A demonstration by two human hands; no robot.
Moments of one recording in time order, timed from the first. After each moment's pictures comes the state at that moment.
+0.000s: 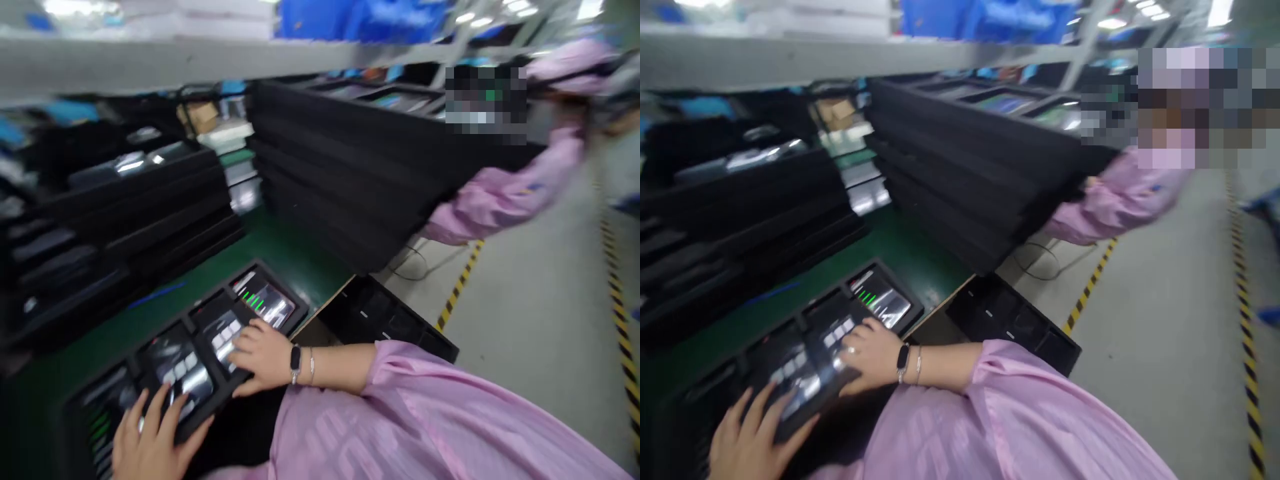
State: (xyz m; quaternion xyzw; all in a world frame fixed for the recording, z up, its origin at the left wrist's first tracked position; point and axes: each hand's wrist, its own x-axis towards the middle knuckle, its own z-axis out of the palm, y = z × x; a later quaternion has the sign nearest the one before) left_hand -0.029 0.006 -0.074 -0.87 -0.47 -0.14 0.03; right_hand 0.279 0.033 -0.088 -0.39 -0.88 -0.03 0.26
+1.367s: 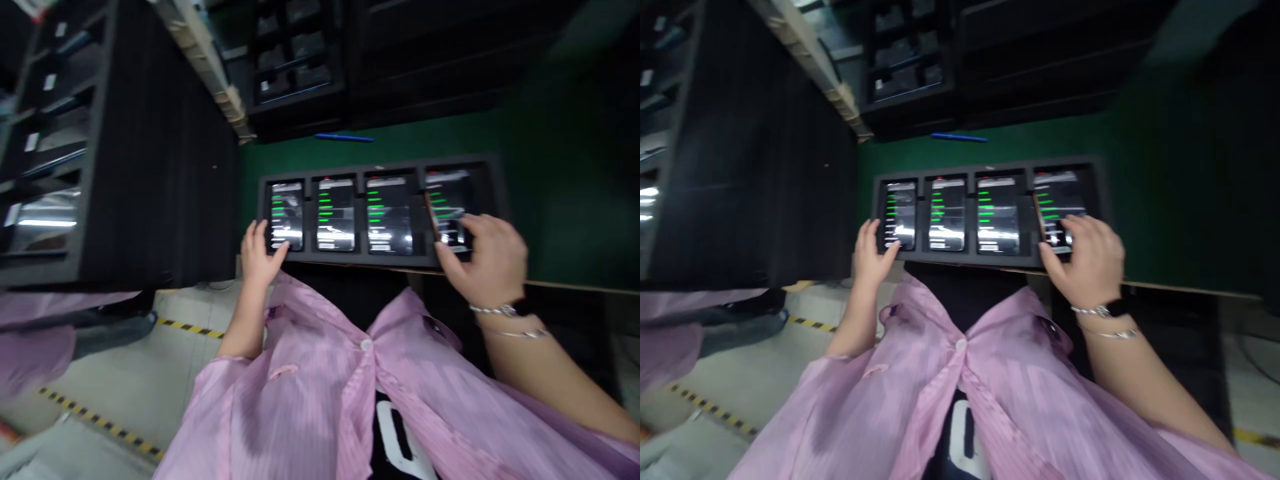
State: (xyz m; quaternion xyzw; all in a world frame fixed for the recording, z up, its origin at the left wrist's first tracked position) left_hand -0.059 -0.080 -0.062 -0.61 -0.76 -0.23 -0.06; right_hand 0.372 -0.005 -0.087 -0.53 -0.81 -0.04 0.25
